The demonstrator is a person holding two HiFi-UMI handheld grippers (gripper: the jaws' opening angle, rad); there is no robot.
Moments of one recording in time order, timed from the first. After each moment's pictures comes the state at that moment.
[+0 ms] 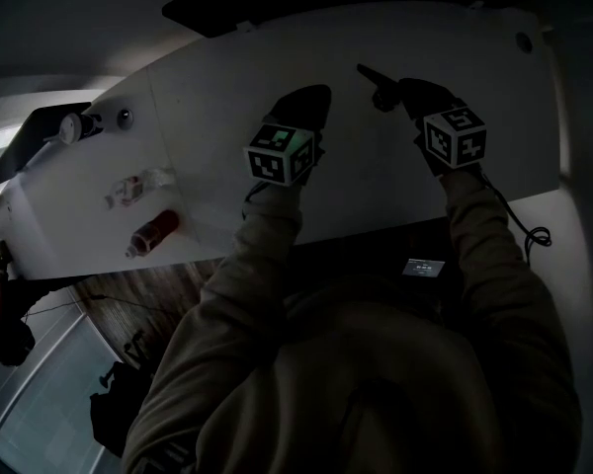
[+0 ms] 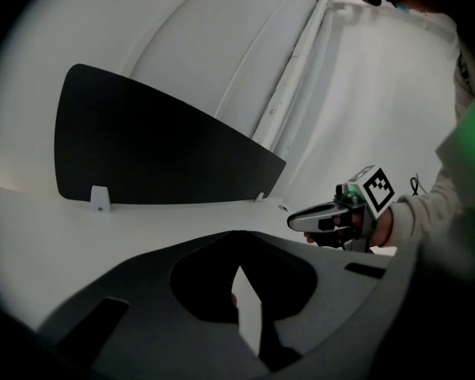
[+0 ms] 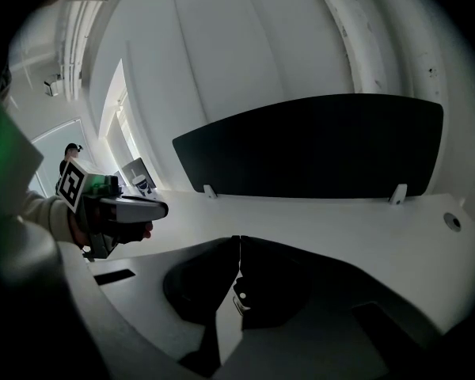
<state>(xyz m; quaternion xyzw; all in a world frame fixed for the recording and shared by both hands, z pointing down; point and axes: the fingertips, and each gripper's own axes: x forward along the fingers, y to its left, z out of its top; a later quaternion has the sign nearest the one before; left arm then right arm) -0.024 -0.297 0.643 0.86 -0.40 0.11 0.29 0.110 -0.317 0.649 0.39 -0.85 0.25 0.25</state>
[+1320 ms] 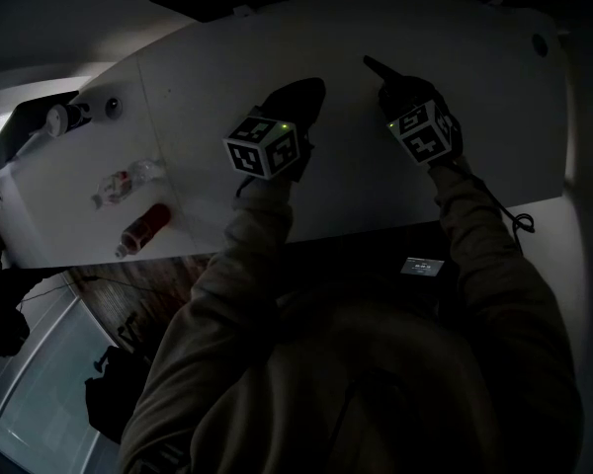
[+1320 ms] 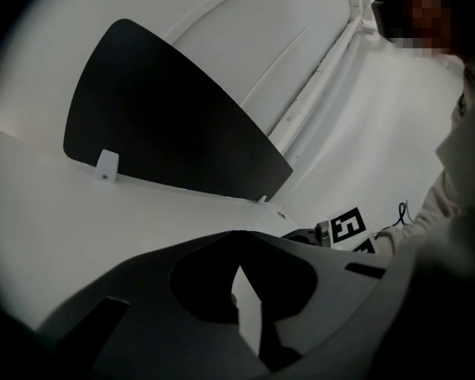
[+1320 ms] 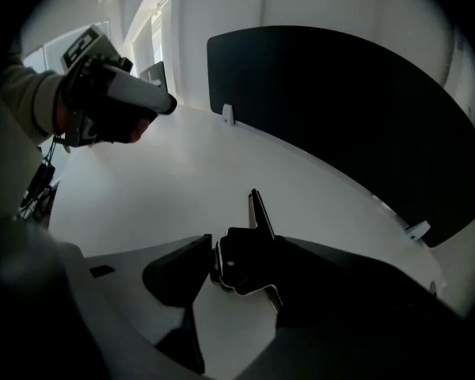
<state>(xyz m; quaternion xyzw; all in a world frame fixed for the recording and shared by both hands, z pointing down) -0.042 -0.303 0.674 0.84 -0.39 0.06 0.36 0.091 -0.301 0.750 0.30 -0.81 0.11 0.49</state>
